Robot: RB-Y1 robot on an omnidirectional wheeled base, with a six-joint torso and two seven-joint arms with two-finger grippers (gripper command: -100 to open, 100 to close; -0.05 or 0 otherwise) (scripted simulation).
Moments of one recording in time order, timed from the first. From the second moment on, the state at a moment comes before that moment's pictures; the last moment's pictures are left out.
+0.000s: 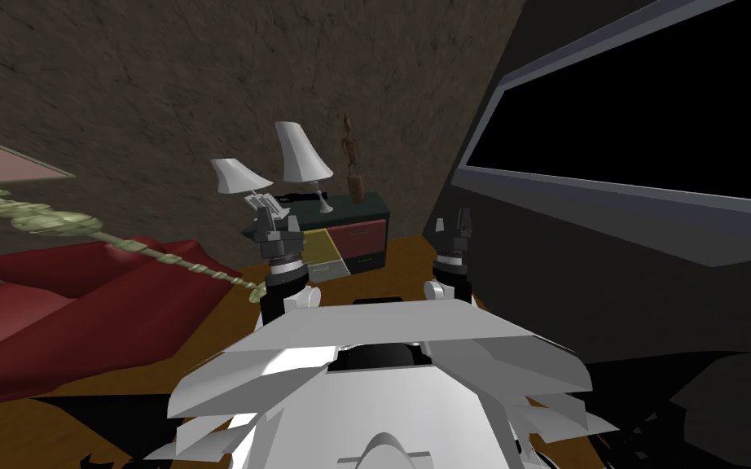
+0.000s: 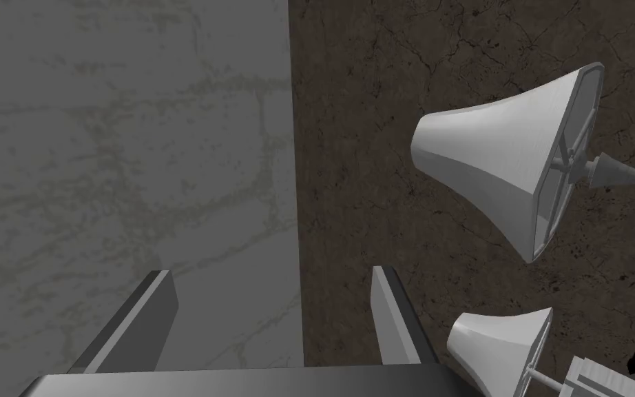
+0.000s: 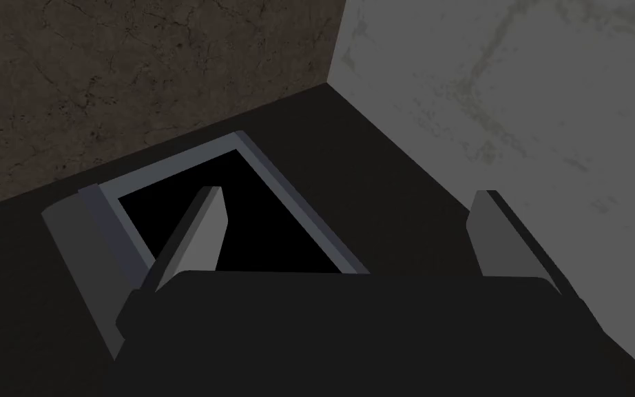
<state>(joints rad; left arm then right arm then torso) 0.50 0.01 -0.03 -2.36 0.02 -0.50 -0.03 0.50 0.05 0.06 -2.21 -0.04 -0.57 0.05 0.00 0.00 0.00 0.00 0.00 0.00</state>
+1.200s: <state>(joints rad) 0.50 0.05 -0.03 -2.34 0.01 -0.50 -0.03 0.50 0.05 0.06 -2.21 -0.04 -0.57 0.05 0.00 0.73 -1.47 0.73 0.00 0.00</state>
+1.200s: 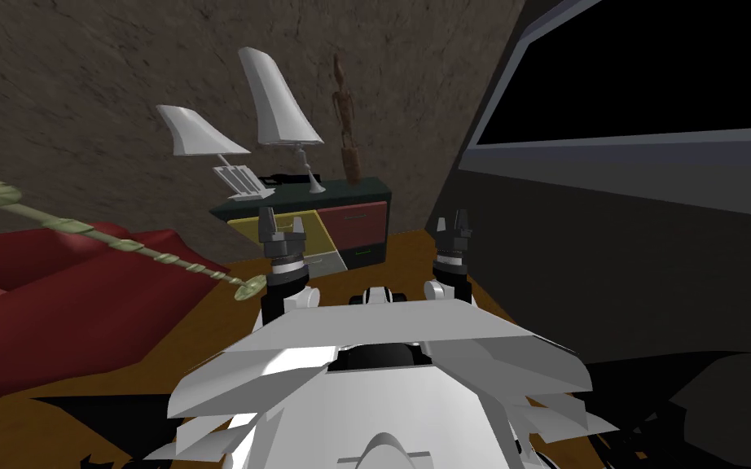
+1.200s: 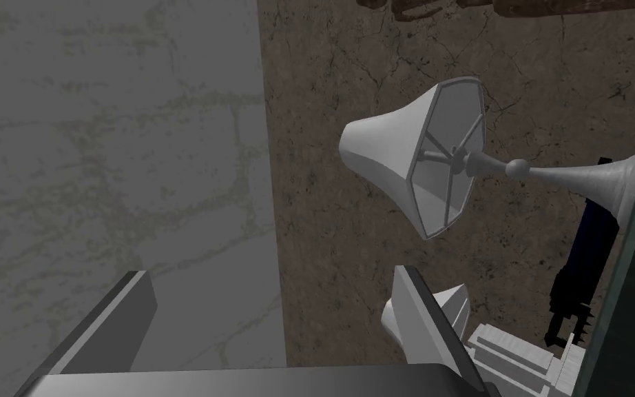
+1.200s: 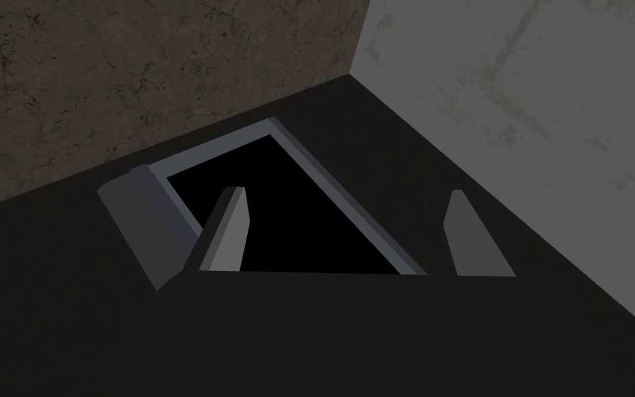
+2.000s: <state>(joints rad) 0.45 0.17 -0.01 -2.18 0.01 -0.46 -0.04 0.50 0.05 0.06 -2.21 -0.04 -0.57 0.05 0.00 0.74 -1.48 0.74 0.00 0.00</state>
